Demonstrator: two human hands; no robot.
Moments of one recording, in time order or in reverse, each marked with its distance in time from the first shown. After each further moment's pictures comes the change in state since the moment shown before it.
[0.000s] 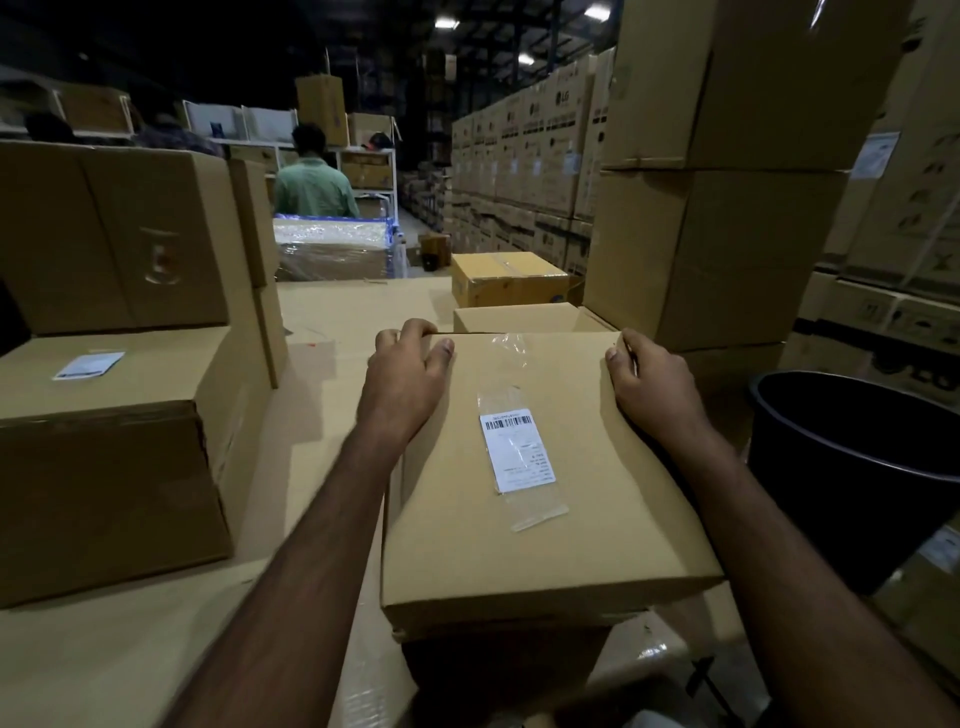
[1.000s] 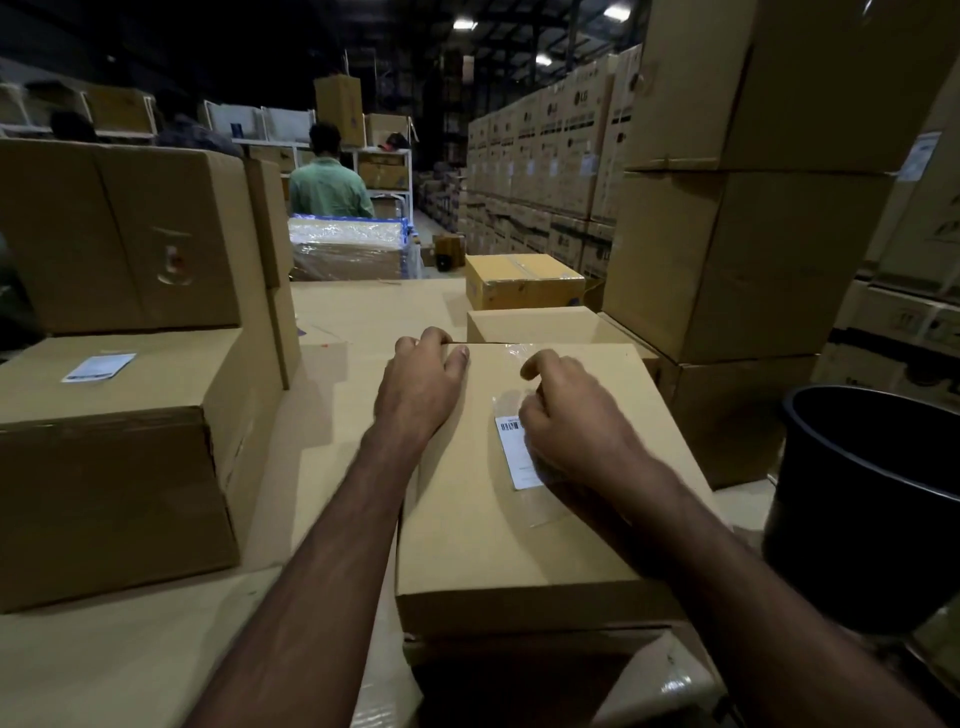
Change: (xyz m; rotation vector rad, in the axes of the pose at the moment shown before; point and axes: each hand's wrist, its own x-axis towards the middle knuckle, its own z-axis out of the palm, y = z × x) left_hand 0.027 -0.010 0.015 0.114 -0.026 -0.024; right_hand -0.027 -0.072 0.044 -0.126 -0.195 -0.253
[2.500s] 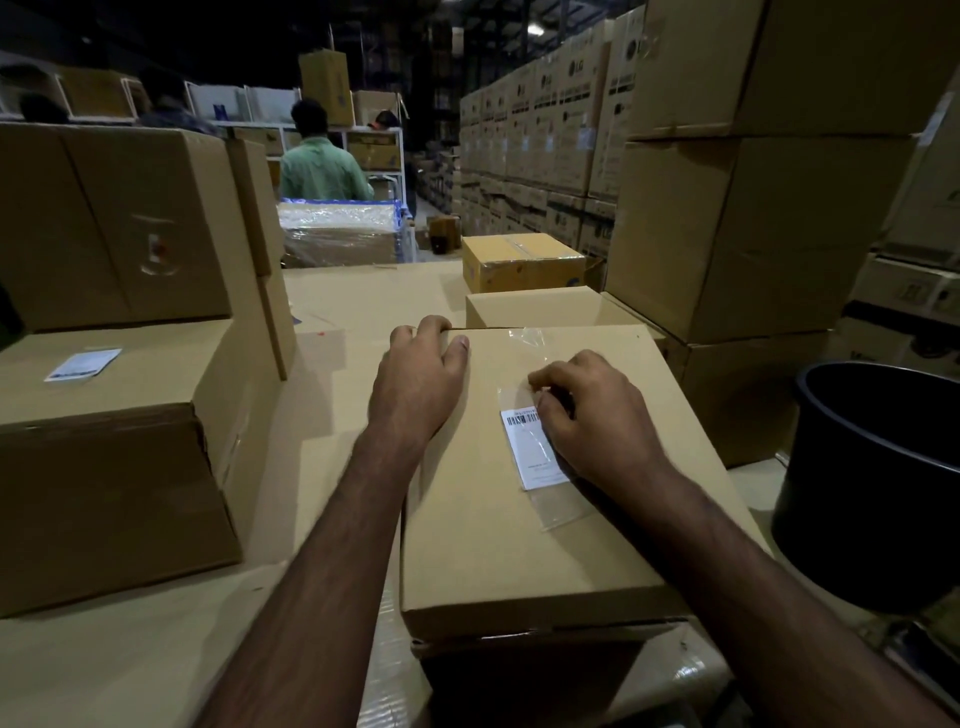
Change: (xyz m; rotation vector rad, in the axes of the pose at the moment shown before) left_hand -0.009 -0.002 -0.002 0.001 0.011 0.019; right_hand -0.008 0.020 0.015 0.083 0.186 -0.068
